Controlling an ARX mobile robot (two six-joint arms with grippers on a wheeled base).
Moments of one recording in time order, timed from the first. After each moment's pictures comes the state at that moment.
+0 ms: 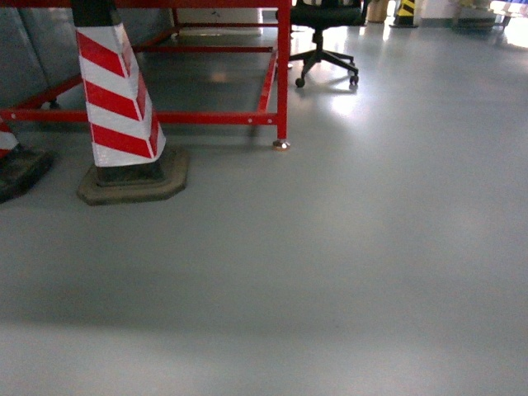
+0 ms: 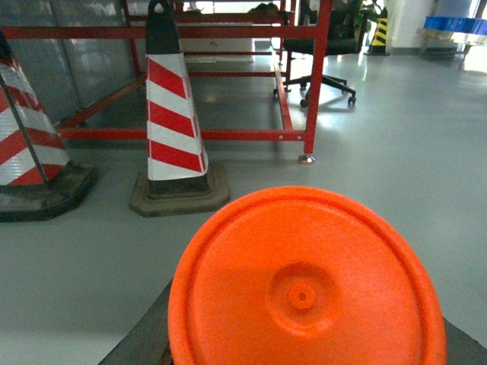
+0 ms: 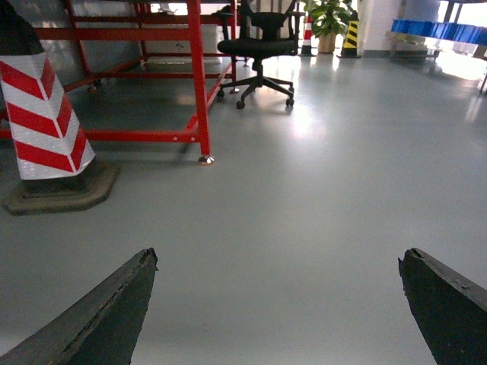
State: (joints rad) left arm 0.00 0.01 0.01 -0.01 0.00 0.00; right arm 0.00 0.00 0.01 0.00 0.00 0.00
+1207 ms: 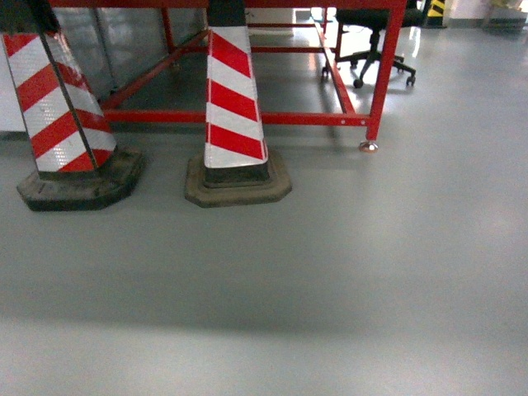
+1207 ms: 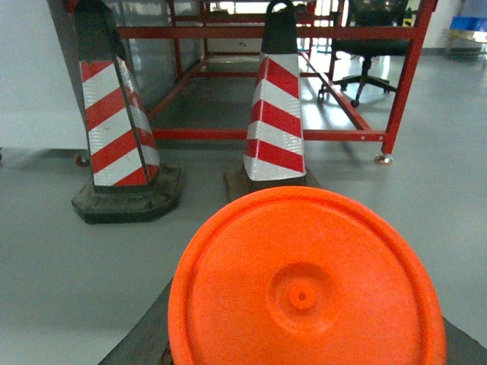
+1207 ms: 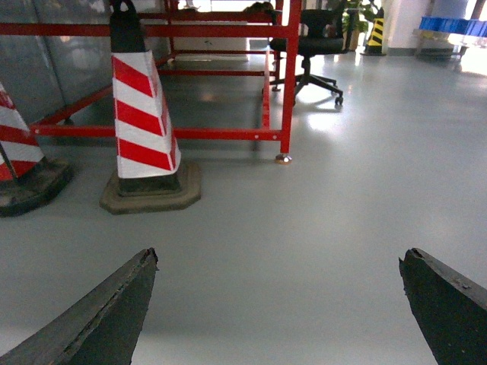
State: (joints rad) left arm 0.00 0.01 0.01 -0.01 0.00 0.00; right arm 0.00 0.00 0.01 -0.01 0.00 0.00
